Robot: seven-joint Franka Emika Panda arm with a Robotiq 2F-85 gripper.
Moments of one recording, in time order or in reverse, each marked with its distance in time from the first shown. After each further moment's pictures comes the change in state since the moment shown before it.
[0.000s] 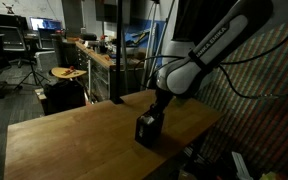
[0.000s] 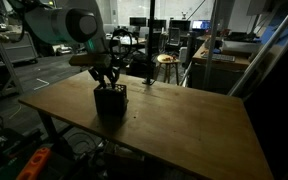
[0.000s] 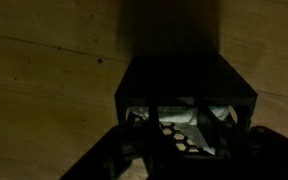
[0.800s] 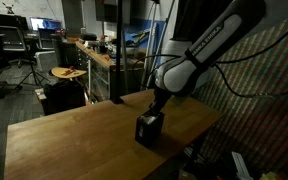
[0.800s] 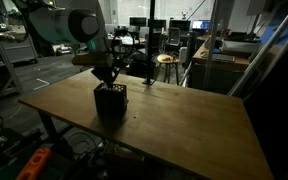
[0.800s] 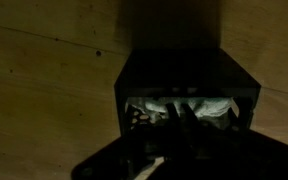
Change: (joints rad) arm 0.001 0.024 0.001 0.029 0.030 -0.001 -0.044
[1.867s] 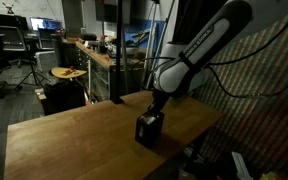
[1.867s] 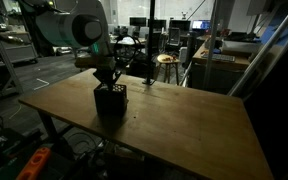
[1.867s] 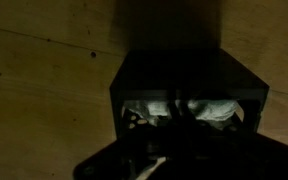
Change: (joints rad) arm 0.000 0.056 0.000 0.030 0.049 0.002 -0.040
